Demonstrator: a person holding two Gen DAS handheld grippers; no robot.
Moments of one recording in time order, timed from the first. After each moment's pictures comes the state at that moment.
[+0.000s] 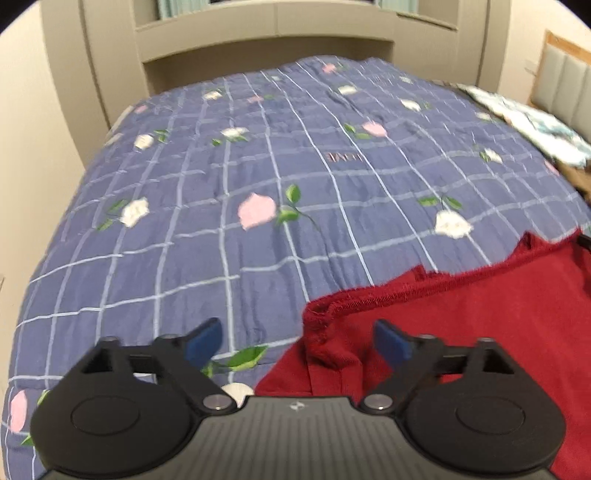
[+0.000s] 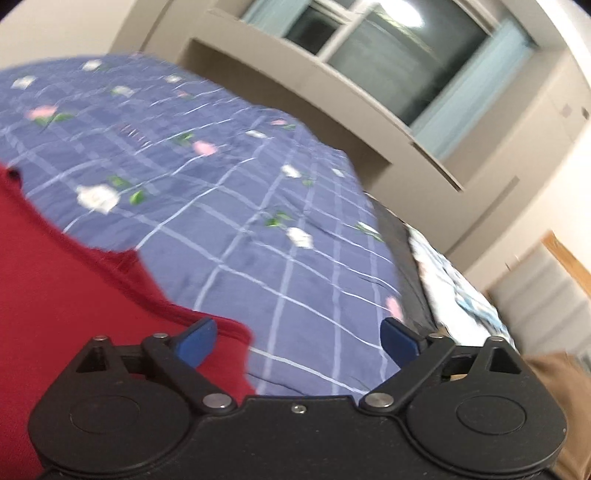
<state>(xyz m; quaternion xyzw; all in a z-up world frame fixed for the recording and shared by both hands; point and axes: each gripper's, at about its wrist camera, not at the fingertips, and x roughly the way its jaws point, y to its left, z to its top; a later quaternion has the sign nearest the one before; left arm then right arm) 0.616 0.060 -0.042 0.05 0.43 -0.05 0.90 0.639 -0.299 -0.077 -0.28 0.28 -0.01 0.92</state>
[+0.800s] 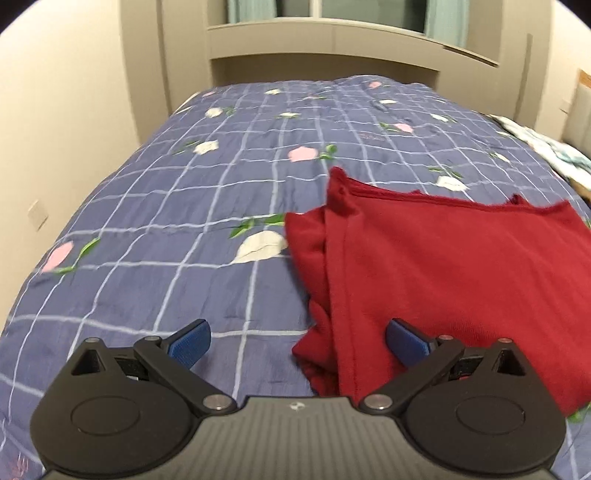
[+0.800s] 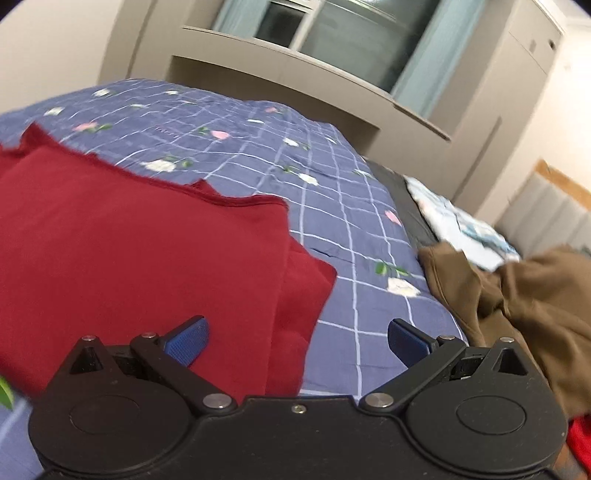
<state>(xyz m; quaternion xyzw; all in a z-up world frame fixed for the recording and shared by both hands) 0.476 0.061 -0.064 -0.01 0.40 0.04 0.92 0.487 -0.320 -0.088 -0.19 0.31 -0.01 0.93</state>
